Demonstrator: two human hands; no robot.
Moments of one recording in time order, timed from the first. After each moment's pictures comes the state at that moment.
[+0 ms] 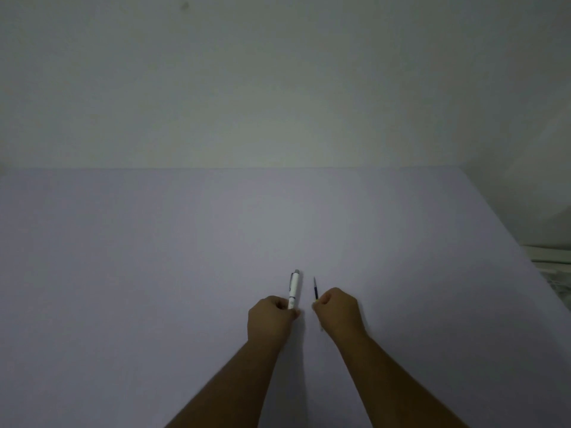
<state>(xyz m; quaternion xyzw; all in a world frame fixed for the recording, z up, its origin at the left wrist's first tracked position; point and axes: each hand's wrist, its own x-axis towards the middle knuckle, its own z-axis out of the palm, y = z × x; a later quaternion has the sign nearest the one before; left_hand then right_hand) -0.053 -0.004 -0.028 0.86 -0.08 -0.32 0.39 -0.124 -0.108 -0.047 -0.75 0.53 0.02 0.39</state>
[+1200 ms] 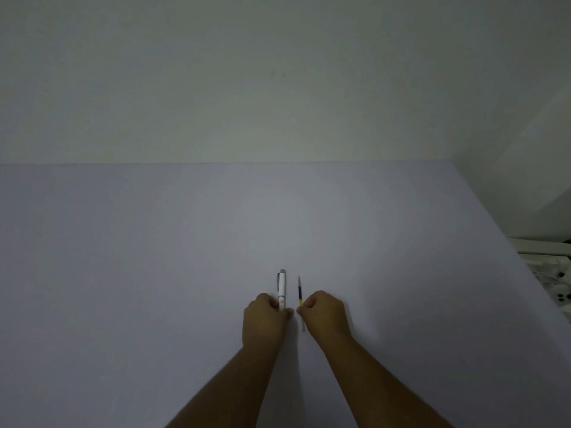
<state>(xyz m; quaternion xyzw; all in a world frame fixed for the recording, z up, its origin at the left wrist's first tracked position) -0.063 -0.012 -0.047 0.89 -0.09 -0.28 0.35 -0.130 -0.101 -0.061 -0.75 0.51 0.02 0.41</state>
